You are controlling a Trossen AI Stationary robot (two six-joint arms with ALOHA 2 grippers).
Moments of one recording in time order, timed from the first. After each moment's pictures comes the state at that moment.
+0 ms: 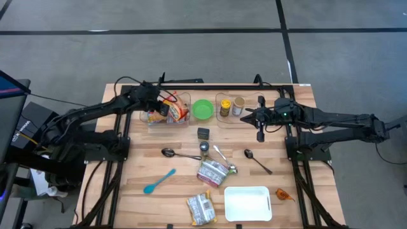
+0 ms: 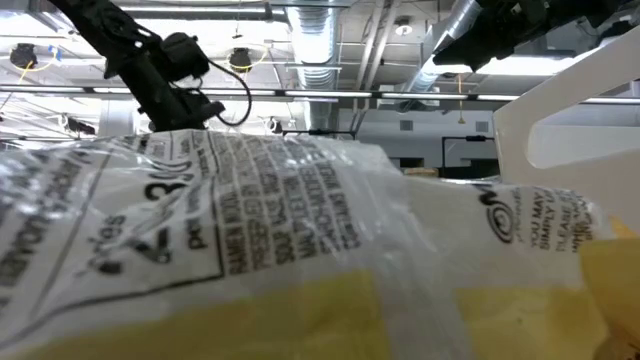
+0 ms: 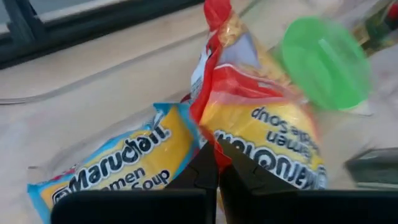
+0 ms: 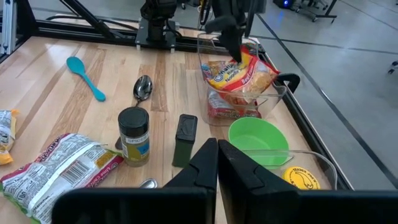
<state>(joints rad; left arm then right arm) 0.70 1.17 0.64 -0.32 -0.01 -0.37 -0.17 0.84 0.68 -0.23 0.00 -0.18</state>
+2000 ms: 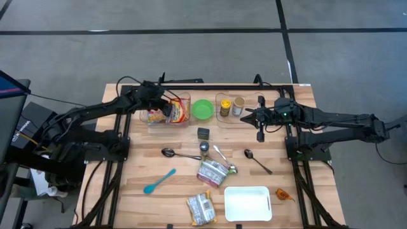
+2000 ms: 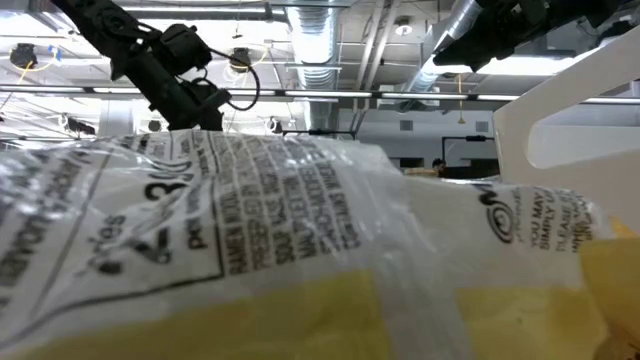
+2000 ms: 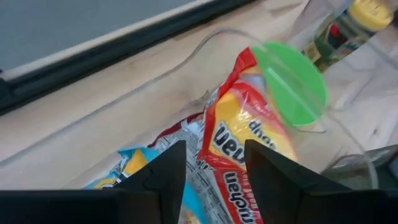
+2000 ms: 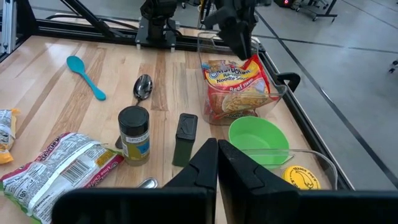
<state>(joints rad) 0.67 1.17 0.64 -0.19 0.03 -0.29 -0.17 0.84 0.68 -0.23 0.00 -0.18</state>
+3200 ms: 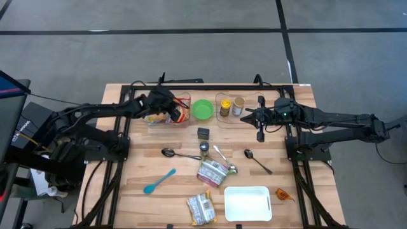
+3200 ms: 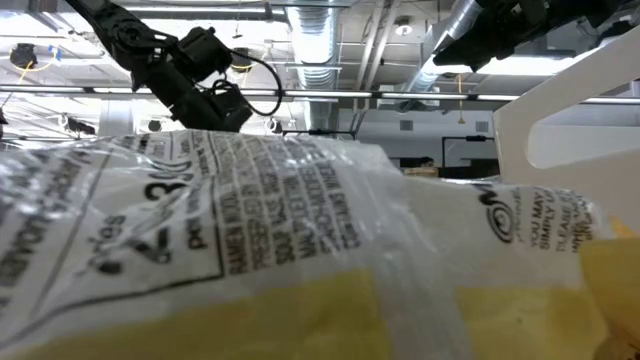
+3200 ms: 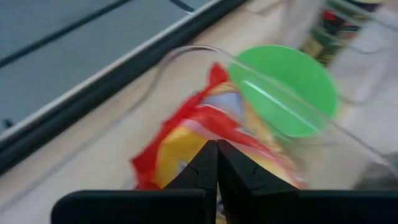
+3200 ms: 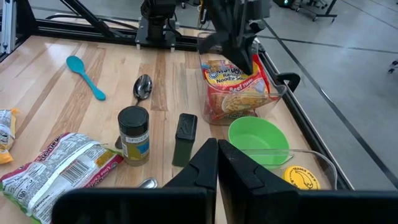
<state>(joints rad) 0.52 1.33 0.64 0.02 -0.18 -0.16 -0.17 0.84 0.68 -0.23 0.00 -0.18</state>
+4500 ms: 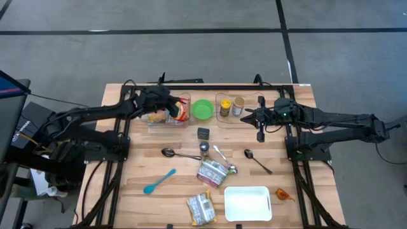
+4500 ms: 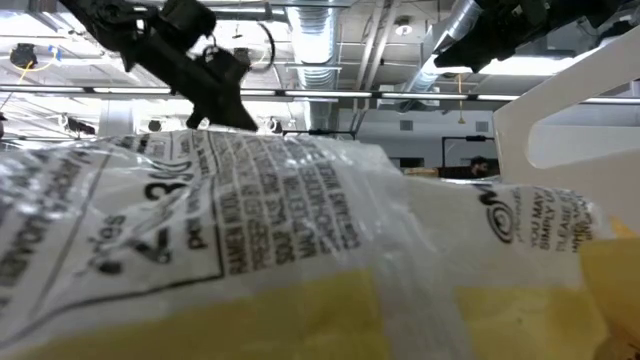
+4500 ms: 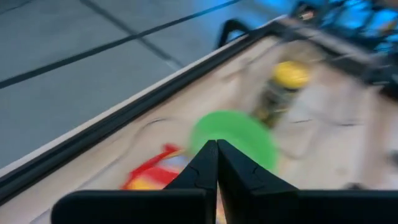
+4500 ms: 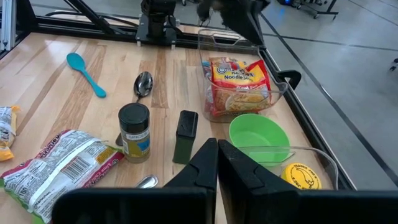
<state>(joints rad) 0.48 1.17 0.64 0.08 -0.12 -0.23 -0.17 0.84 0.68 -0.24 0.00 -0.18</state>
